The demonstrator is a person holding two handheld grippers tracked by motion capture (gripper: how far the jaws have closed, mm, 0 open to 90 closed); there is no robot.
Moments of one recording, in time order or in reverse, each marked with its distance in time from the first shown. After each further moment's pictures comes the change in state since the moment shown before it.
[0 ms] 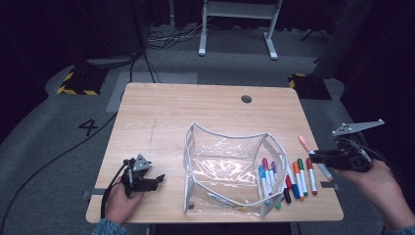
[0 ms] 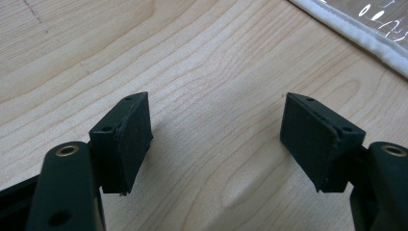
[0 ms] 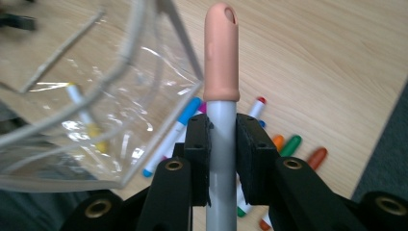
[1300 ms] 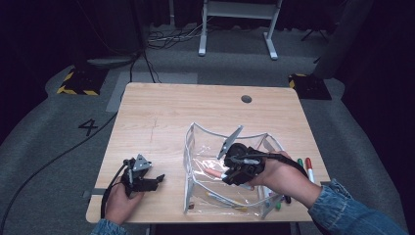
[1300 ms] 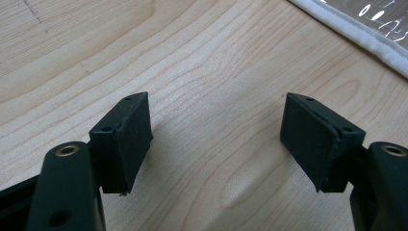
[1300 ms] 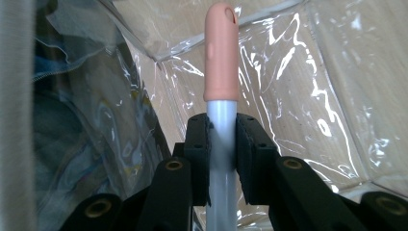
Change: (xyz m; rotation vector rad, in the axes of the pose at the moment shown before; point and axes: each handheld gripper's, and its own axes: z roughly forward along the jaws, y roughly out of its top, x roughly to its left) left arm 0.000 0.000 0.000 0.001 0.002 0.004; right arm 0.185 0.090 0.115 0.328 0.260 -0.519
